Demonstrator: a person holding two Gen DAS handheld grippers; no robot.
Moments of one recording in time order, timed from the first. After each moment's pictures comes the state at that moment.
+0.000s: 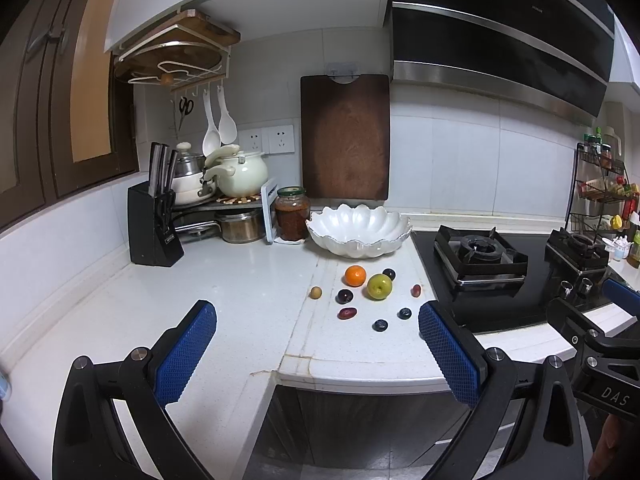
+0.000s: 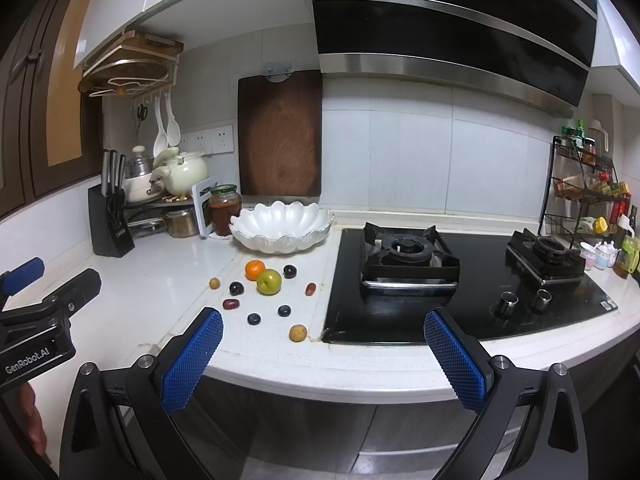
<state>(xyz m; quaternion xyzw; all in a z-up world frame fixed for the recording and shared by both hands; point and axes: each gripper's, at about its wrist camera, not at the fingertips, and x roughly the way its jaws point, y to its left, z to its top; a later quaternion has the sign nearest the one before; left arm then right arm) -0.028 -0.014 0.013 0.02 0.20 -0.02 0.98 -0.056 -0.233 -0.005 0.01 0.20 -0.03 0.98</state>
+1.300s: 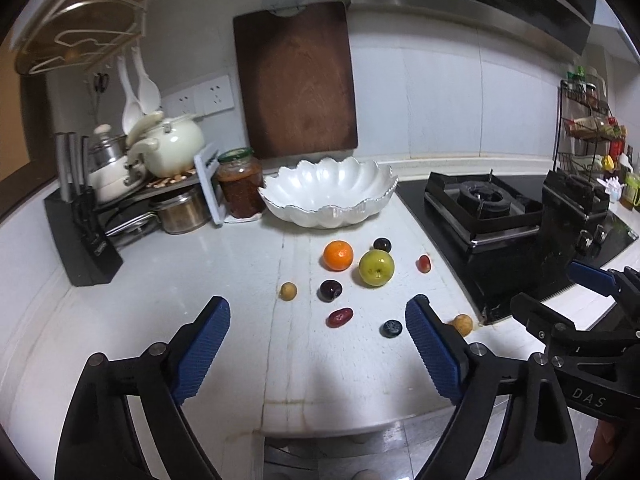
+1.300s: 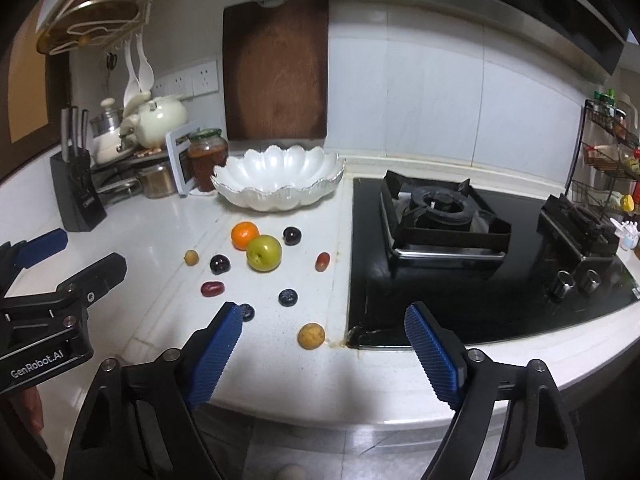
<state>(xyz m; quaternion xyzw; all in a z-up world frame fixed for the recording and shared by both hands) 0.122 -0.030 -0.045 0.09 0.28 -0.11 0.95 0.083 -0.211 -0.067 0.02 0.30 -0.04 0.95</state>
